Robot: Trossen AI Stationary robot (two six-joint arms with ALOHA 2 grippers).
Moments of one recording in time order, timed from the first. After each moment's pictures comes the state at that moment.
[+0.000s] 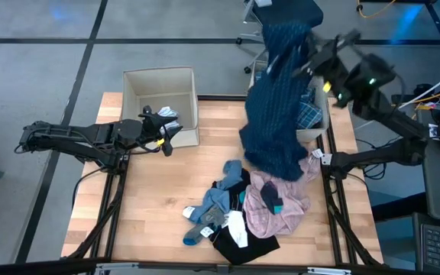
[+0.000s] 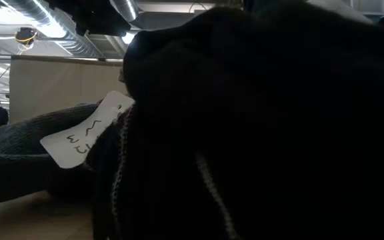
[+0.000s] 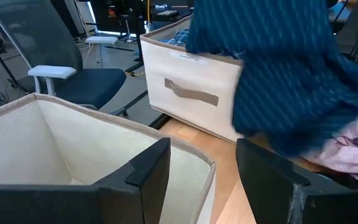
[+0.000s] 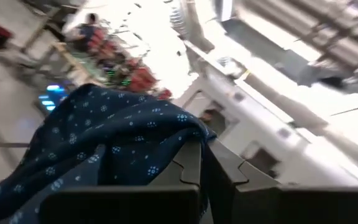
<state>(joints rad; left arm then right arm) -0.03 0.79 0.71 -0.22 -0.63 -0.10 -0.36 1.14 1.55 -0.01 0.63 -0.98</state>
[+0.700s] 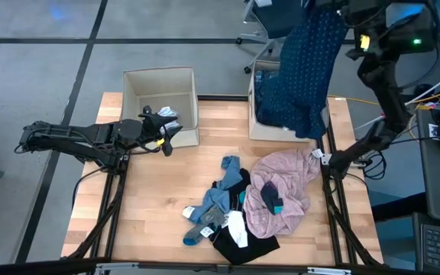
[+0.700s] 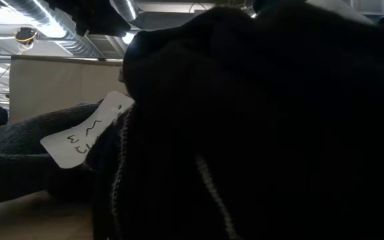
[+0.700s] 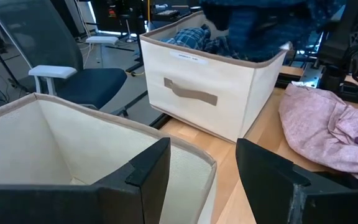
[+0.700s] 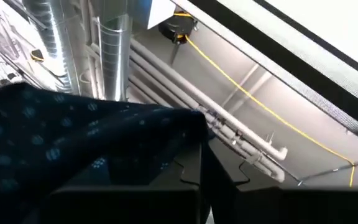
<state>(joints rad) -0.02 0.79 0.71 -0.22 -0.63 -0.10 -0.57 1.53 2.29 0.18 0.29 -1.35</state>
